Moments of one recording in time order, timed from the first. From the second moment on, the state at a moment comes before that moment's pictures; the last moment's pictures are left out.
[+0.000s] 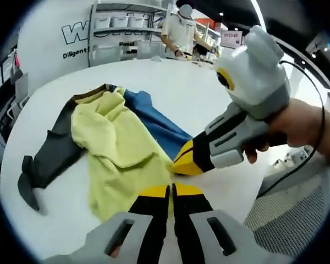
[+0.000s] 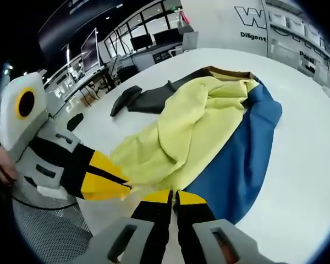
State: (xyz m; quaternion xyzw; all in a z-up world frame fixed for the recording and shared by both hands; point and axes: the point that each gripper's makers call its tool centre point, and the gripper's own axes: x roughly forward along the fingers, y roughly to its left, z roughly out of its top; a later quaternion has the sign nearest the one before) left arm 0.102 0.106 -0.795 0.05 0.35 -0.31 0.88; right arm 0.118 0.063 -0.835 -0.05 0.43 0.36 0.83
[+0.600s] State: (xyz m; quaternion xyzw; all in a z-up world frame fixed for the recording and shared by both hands) left arm 0.119 0.187 -0.791 0.05 0.35 -0.21 0.91; right arm 0.113 0.054 -0.837 -0.06 0.45 0.36 0.82
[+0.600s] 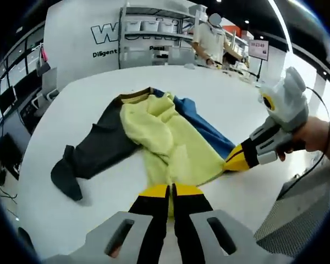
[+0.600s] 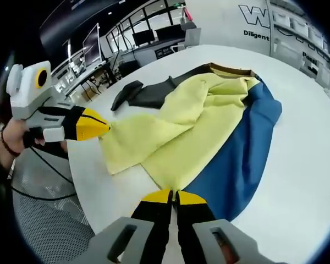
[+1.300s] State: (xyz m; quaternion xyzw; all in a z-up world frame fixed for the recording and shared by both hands) left arm 0.120 0.238 -0.805 0.09 0.37 -0.16 0.91; right arm 0.100 0.027 -0.841 -0.07 0.48 0.35 0.80
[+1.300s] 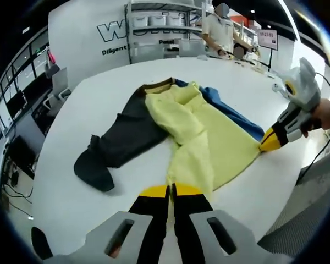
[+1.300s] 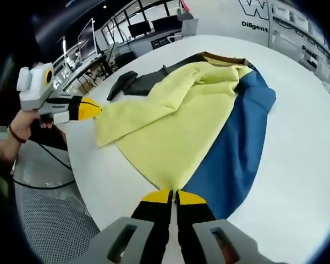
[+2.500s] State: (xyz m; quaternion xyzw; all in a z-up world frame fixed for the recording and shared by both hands) left arm 0.083 0.282 -0.818 0.10 0.42 -0.15 0.89; right arm 0.063 -0.038 -0.830 -0.08 0.54 0.30 0.78
